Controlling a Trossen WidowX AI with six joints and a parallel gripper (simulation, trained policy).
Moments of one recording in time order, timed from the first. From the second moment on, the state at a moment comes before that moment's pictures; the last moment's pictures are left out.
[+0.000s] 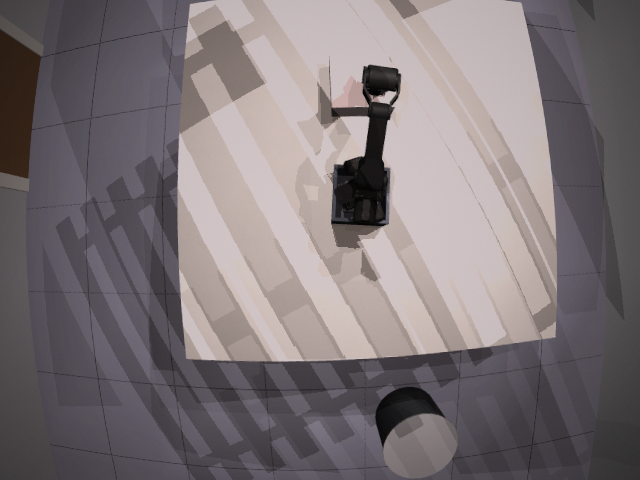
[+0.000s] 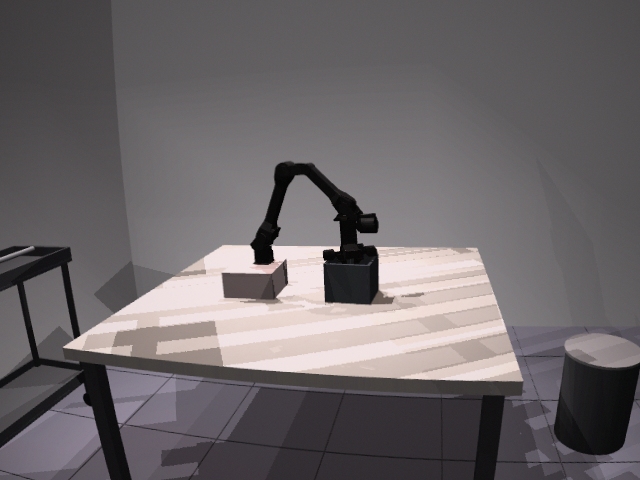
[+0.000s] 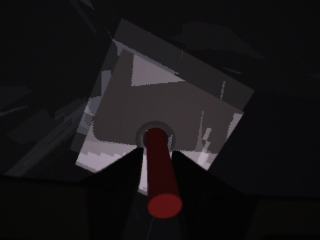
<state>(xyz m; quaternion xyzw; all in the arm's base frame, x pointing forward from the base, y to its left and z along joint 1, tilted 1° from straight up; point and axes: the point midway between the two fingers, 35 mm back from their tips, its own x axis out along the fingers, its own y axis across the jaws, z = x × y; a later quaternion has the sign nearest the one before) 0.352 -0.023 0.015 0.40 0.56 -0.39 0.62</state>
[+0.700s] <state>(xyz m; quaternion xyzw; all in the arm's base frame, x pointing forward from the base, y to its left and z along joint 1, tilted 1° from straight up) 0.358 -0.027 0.028 0.45 0.60 -0.36 0.55</state>
